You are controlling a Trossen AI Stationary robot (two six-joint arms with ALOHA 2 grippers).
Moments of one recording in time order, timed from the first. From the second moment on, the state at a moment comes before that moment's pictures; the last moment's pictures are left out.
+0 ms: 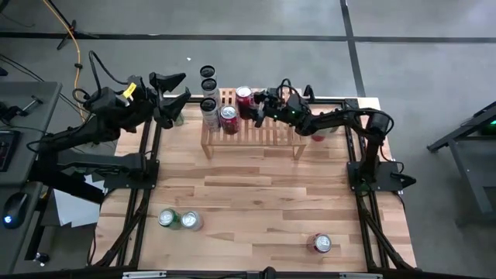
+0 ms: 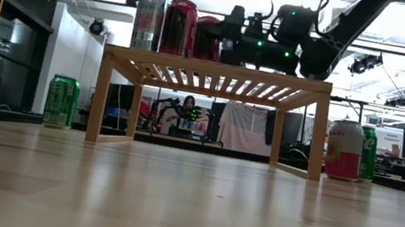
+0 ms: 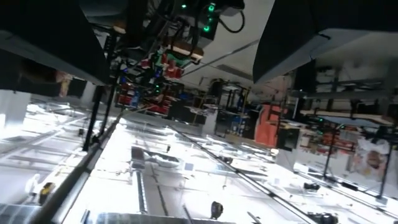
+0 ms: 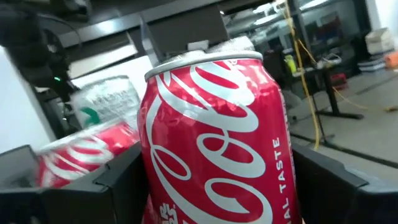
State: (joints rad) left arm 0.23 0.77 1.00 0.14 -0.20 -0.19; right arm -0.45 1.87 0.98 1.14 -0.18 0.38
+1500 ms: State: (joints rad) left arm 0.23 0.81 1.00 0.13 -0.24 -0.14; right arm -0.49 1.66 0.98 0.76 -0.36 0.25
